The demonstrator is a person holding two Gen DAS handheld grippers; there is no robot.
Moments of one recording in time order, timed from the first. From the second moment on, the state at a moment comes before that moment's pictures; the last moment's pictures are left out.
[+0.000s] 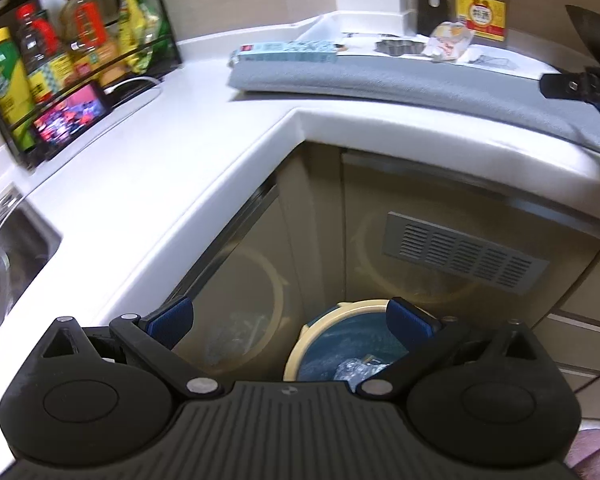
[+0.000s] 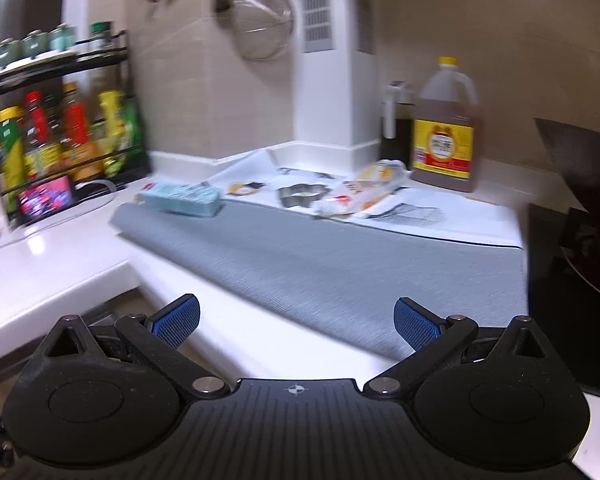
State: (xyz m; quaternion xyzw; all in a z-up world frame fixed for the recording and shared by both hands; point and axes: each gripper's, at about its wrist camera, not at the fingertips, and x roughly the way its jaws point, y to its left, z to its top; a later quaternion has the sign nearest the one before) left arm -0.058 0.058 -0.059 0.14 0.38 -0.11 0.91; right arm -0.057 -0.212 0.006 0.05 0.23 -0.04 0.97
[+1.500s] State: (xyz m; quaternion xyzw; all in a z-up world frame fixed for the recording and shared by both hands) left arm 0.148 0.000 0.025 0.03 0.35 -0.08 0.93; right arm 0.113 -0.305 0.025 0.19 0.21 -0.17 0.94
